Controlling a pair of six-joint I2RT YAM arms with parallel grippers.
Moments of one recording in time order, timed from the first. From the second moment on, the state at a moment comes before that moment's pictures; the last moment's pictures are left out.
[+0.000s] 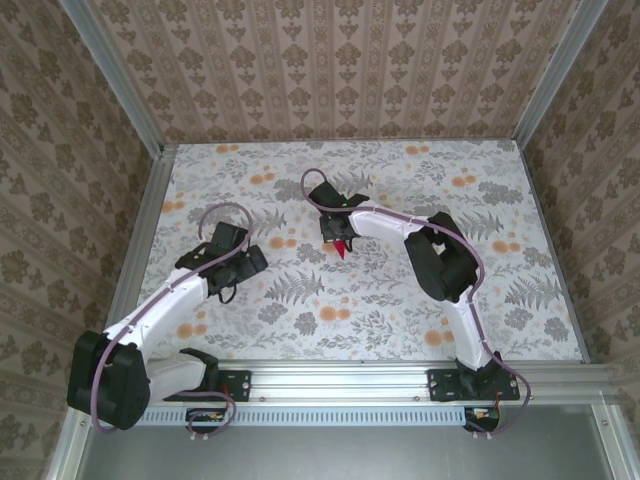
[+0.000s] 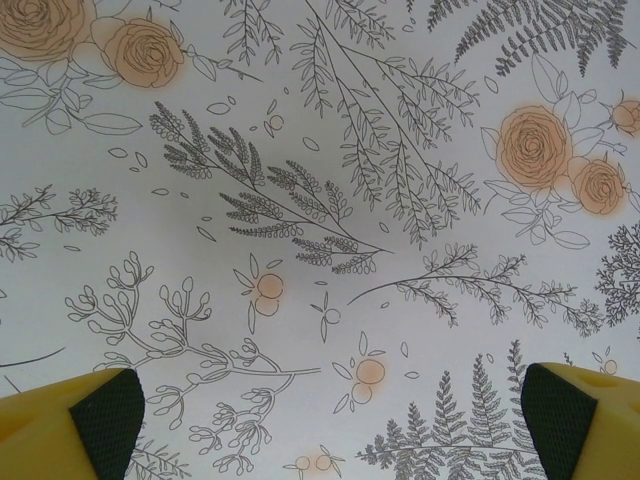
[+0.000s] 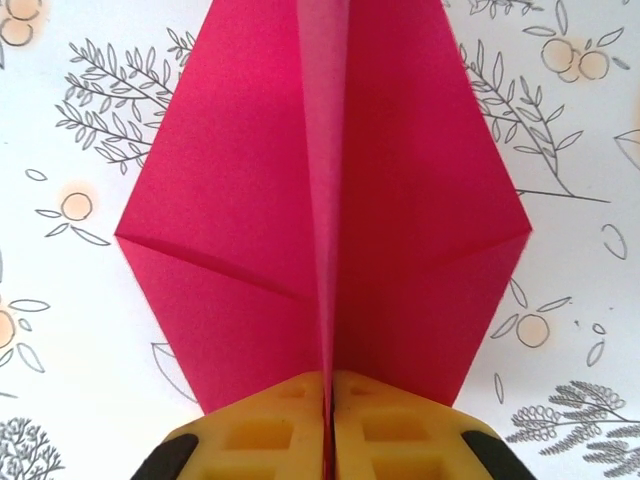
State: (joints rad) left arm -0.42 1.15 0.70 -0.63 -0.16 -0.79; right arm 0.65 2.18 1.64 -0.62 0.26 0.50
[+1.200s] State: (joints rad) left arm -0.41 1.09 0.72 -0.66 -0.16 -0.74; right arm 0.65 1.94 1.63 -0.66 0.27 0.46
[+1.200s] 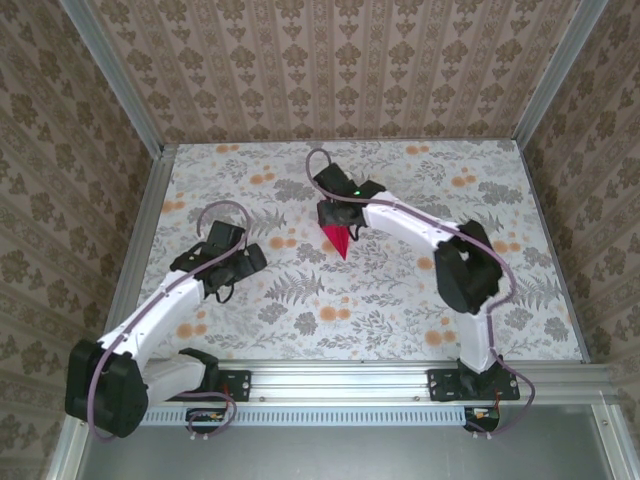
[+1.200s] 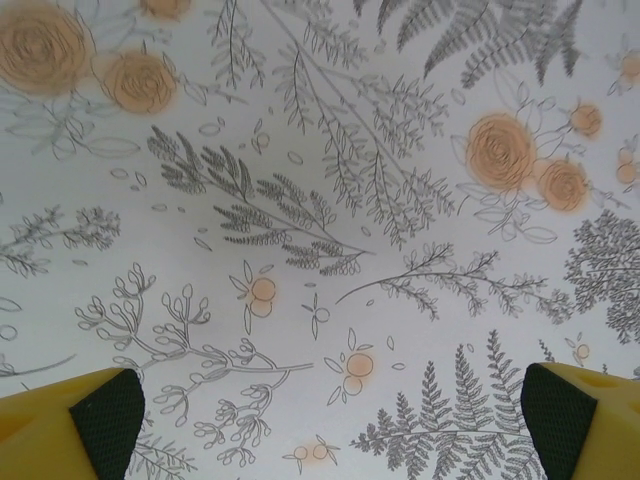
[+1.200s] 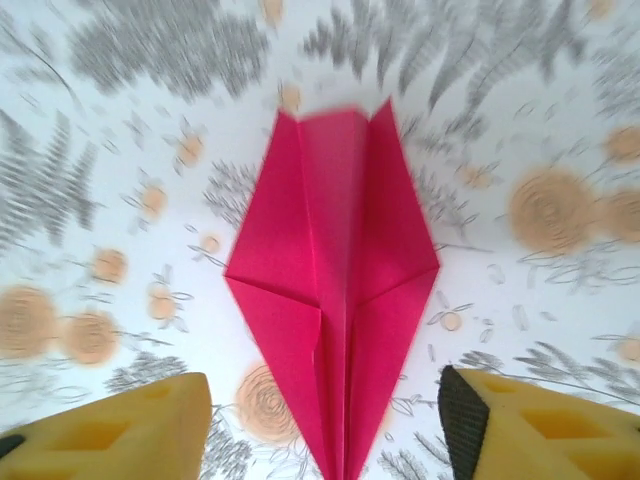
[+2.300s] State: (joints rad) left arm -0.02 1.10 0.38 0.20 -0.22 -0.12; right arm 0.25 1.40 0.51 0.34 0.66 0.10
